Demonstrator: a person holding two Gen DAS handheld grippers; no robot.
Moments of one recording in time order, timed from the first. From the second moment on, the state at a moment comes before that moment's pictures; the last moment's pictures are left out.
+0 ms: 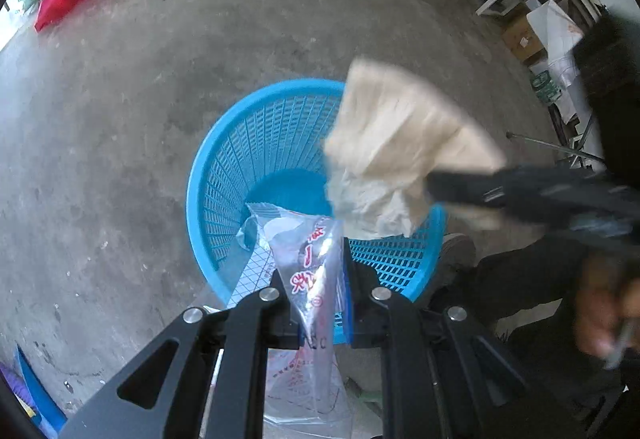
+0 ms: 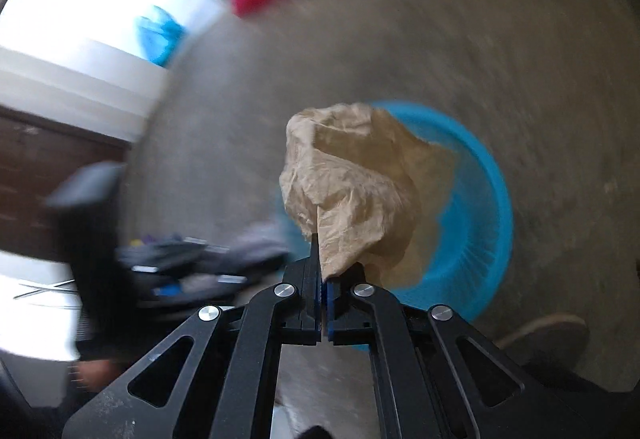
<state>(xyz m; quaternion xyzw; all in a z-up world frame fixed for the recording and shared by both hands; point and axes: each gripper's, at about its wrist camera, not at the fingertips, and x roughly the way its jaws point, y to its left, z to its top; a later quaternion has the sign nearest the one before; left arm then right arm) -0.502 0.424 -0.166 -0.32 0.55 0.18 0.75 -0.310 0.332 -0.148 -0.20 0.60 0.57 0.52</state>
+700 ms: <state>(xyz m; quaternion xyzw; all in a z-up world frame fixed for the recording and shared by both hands) -0.445 0.423 -0.231 -0.31 0.59 0.17 0.73 -0.271 0.274 -0.107 -0.21 0.52 0.53 0.64</state>
